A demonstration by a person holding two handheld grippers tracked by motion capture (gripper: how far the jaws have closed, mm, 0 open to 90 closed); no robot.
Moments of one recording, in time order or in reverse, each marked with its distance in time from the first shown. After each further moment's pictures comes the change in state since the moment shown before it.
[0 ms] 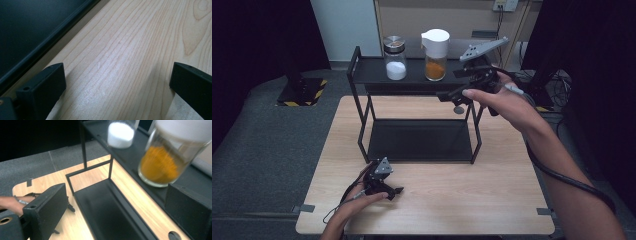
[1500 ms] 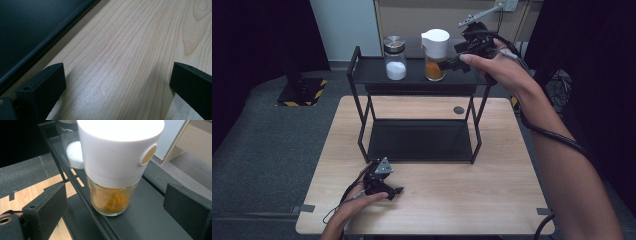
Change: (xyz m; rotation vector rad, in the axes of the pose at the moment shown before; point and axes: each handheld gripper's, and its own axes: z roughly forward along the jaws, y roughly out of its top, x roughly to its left) left arm 0.000 0.000 0.000 0.003 -0.002 0.001; right arm -0.064 0.047 0.017 0.020 -0.044 0.065
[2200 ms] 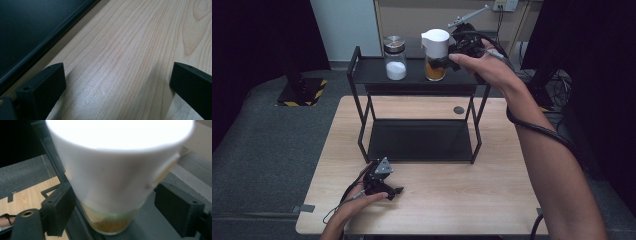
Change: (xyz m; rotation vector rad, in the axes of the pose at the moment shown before) left arm 0.000 0.000 0.000 0.000 0.001 0.000; right arm -0.011 0.006 0.031 0.015 0.026 0.004
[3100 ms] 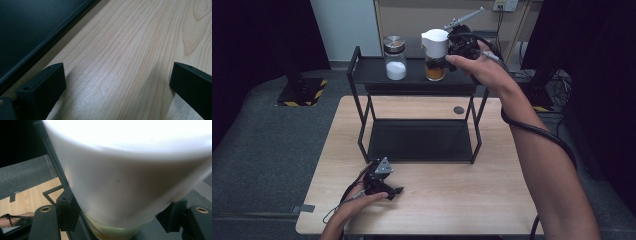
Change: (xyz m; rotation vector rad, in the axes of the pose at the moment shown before) left arm 0.000 0.000 0.000 0.000 0.000 0.000; right arm -0.003 -0.002 0.013 -0.014 0.028 -0.011
